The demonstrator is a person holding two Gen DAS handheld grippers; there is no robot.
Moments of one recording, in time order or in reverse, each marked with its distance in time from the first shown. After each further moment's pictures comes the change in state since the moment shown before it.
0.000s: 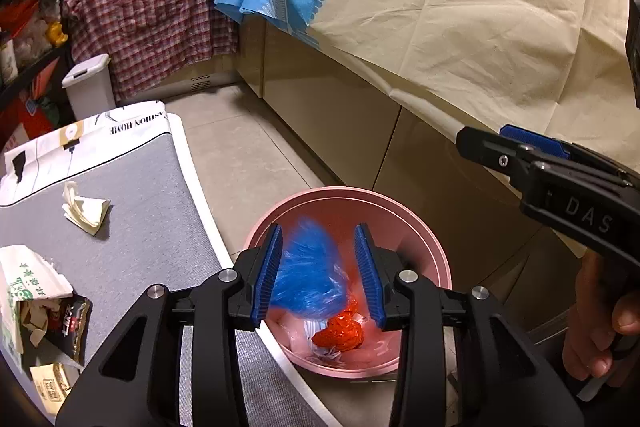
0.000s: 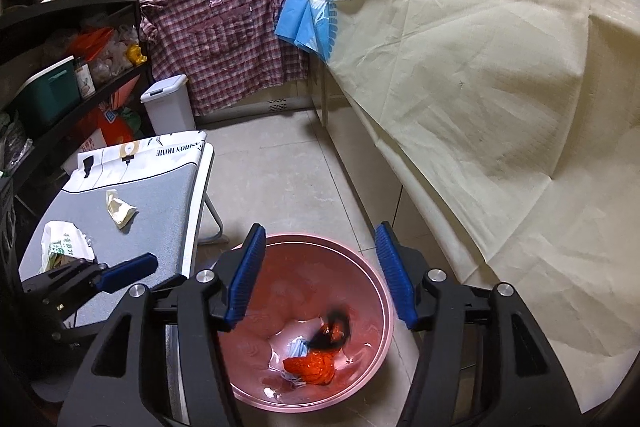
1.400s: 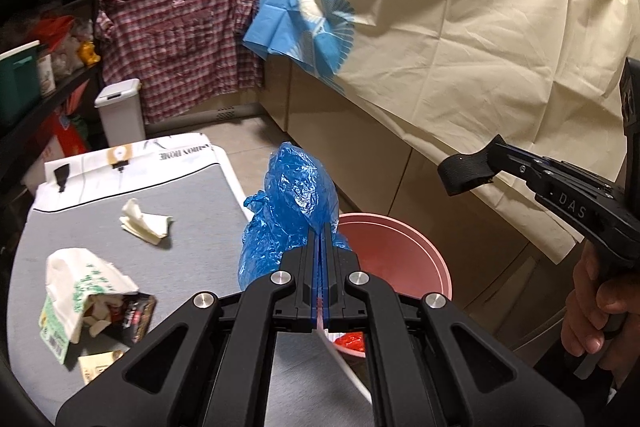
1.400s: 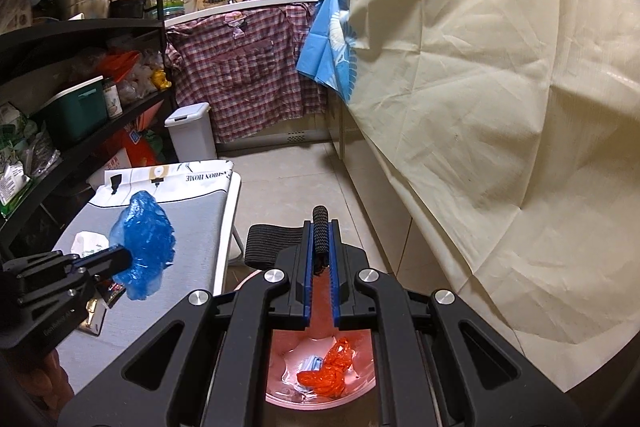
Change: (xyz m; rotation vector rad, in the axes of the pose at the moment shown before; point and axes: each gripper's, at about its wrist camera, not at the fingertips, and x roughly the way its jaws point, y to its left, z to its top) left arm -0.075 0.022 -0.004 -0.011 -0.120 0.050; right arm -0.056 0.010 -0.001 -0.018 -0.119 0.056
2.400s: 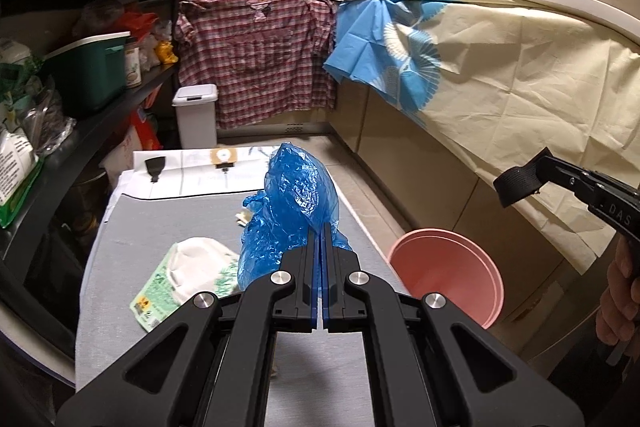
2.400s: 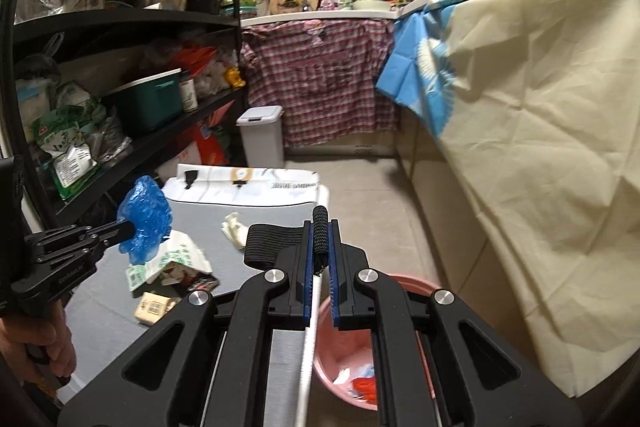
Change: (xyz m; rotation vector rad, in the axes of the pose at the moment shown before) left arm -0.090 0.102 -0.006 -0.105 -0.080 0.165; right arm -0.039 0.088 0.024 -0.123 -0.038 0.191
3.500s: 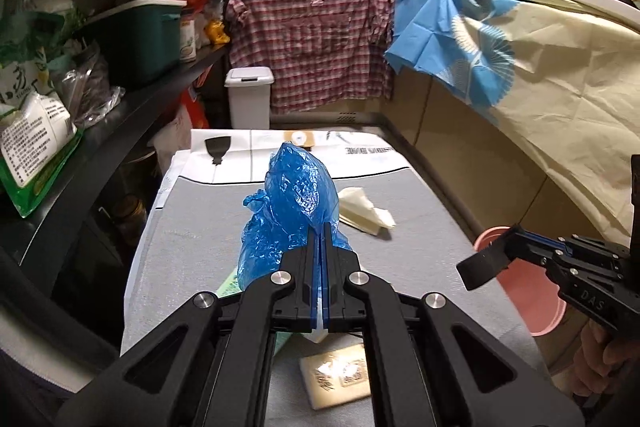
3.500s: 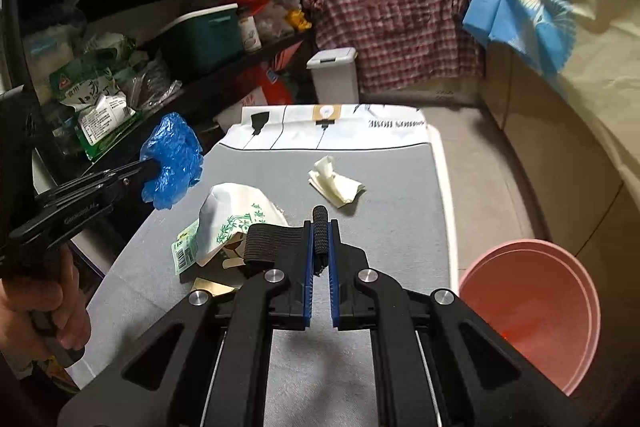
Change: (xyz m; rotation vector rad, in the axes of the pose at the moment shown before) left arm 0.027 0.099 -0.008 -0.051 0.032 0.135; right arm 0.118 0.095 -0.045 0.010 0.182 0.259
